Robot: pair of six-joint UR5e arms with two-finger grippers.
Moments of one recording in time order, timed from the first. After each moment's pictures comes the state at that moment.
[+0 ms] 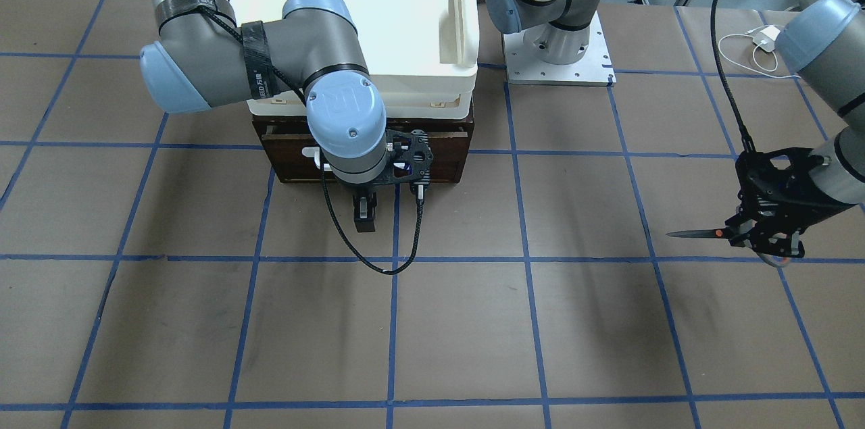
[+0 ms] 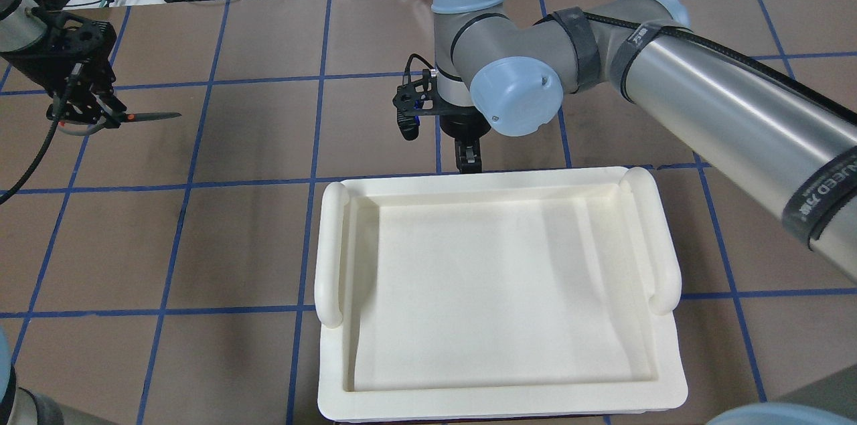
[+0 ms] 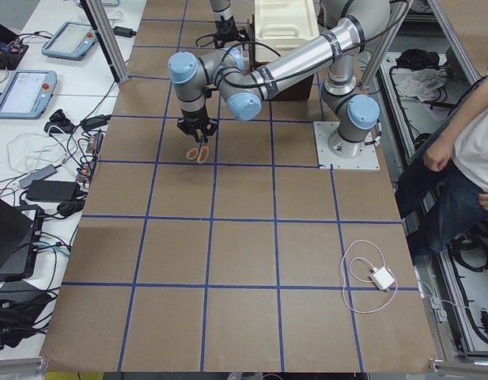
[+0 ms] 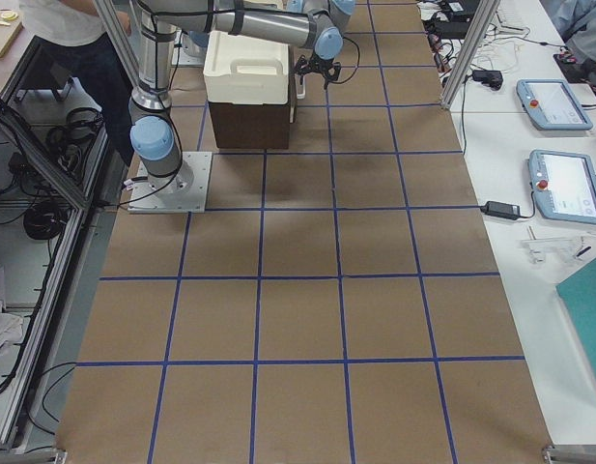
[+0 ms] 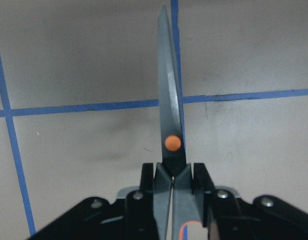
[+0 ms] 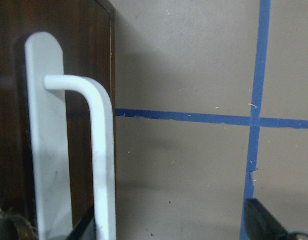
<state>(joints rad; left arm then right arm) -1.14 -1.86 -1.55 -1.36 1.58 2.05 1.90 -1.18 1.56 -1.74 -1.49 -1.30</state>
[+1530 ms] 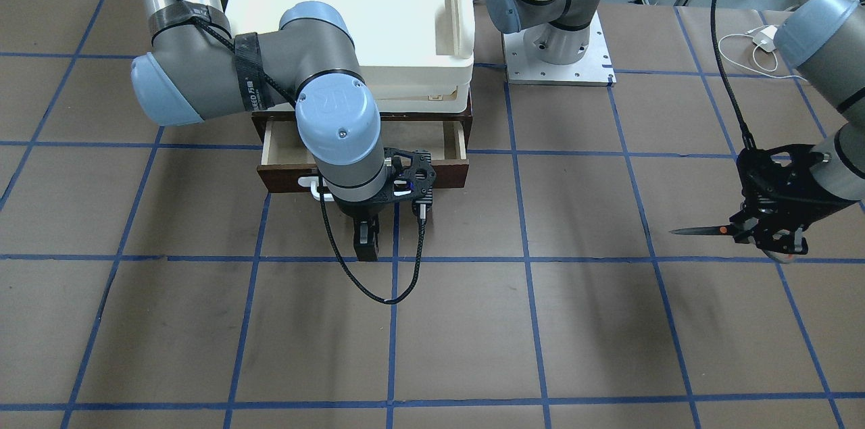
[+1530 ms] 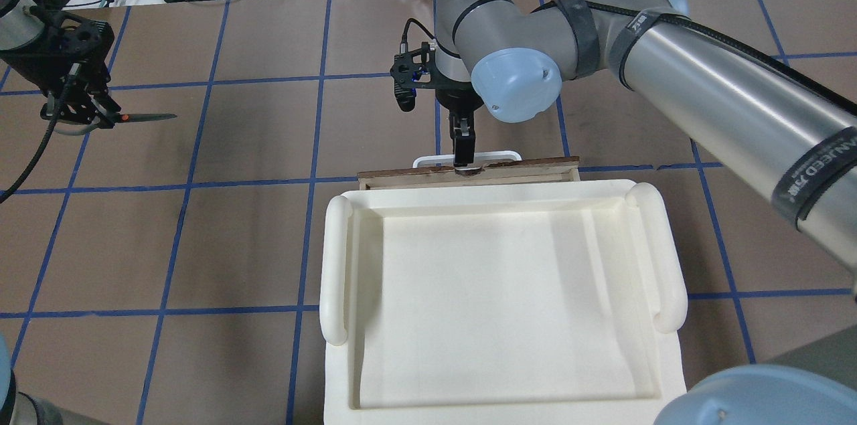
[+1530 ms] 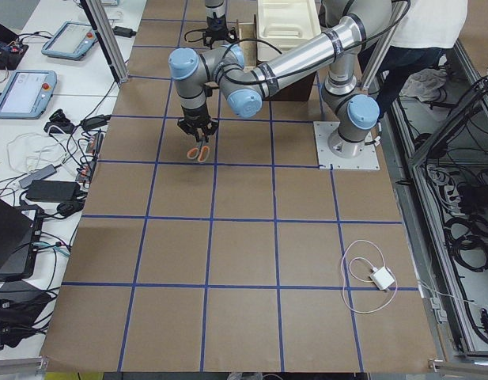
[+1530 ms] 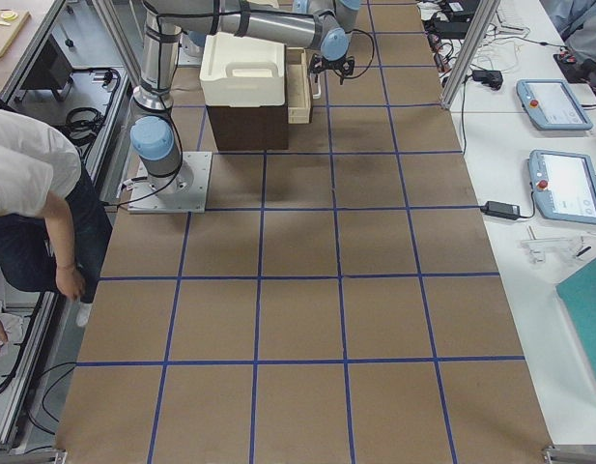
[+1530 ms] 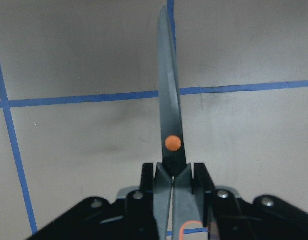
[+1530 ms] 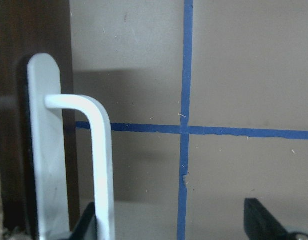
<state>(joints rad) -1.14 -1.85 -1.55 -1.36 1.61 2.05 1.88 -1.14 1.50 -1.86 -1.49 -1.30</state>
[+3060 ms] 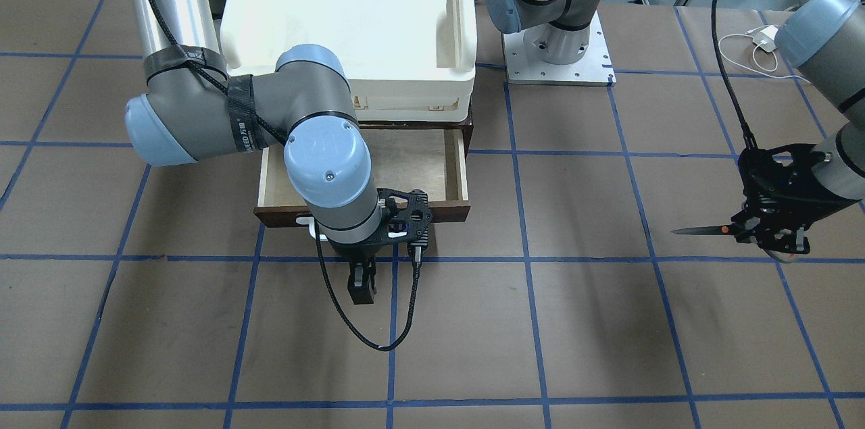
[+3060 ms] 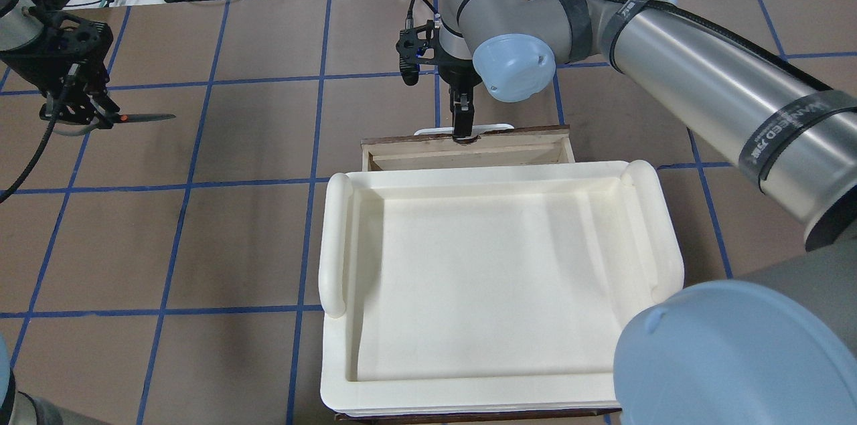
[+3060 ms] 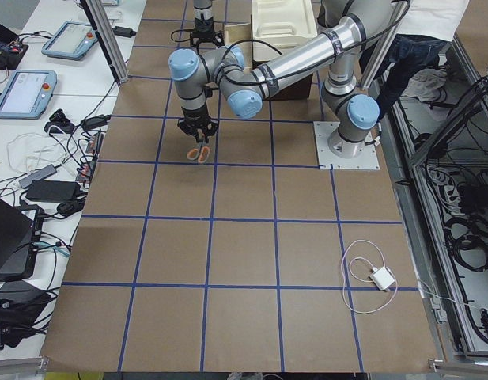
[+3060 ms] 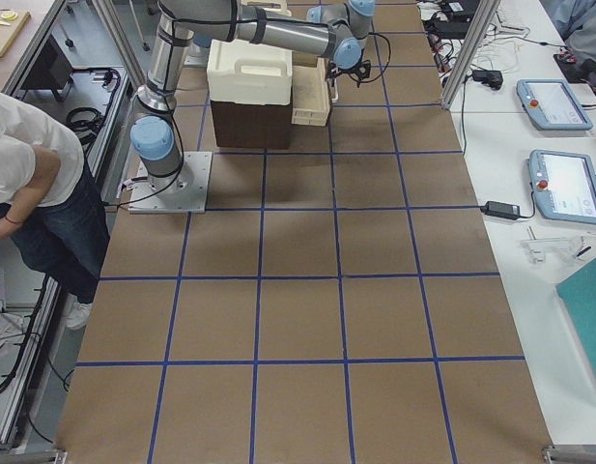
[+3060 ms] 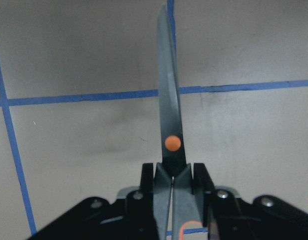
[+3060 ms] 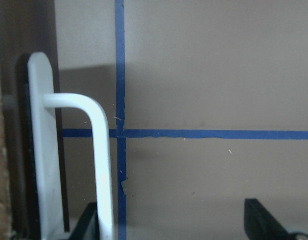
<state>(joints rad) -1.14 -1.85 -1.55 -1.36 1.61 2.05 1.85 -1.05 1.42 -1.95 -1.49 -1.30</state>
